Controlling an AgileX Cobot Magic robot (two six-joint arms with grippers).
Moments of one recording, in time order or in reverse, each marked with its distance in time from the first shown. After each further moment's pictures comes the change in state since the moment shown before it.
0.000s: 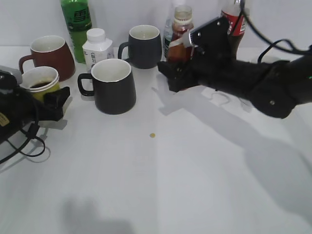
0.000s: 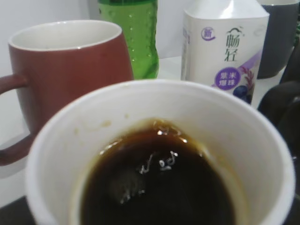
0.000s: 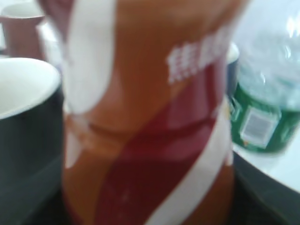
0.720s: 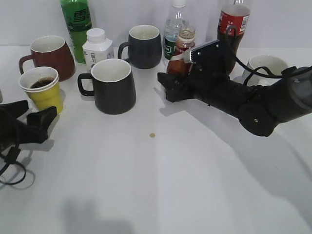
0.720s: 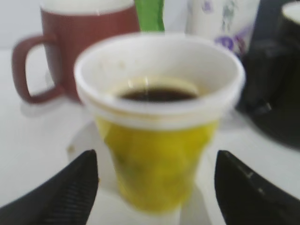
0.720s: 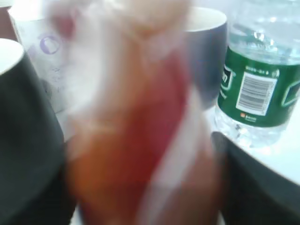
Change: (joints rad) left arm 0.000 -0.112 0.202 -0.042 0.001 0.000; right arm 0.000 0.175 0.000 0.132 -0.210 -0.014
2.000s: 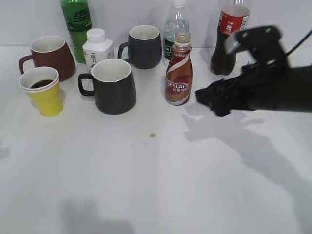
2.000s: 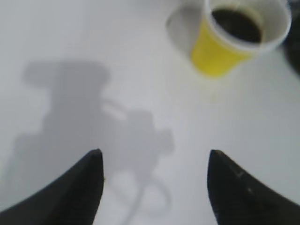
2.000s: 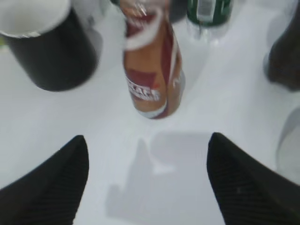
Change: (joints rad) left arm -0.002 -0.901 -0.290 -0.088 1.835 -0.309; right arm 0.000 -0.550 0.252 -0.604 0.650 0.720
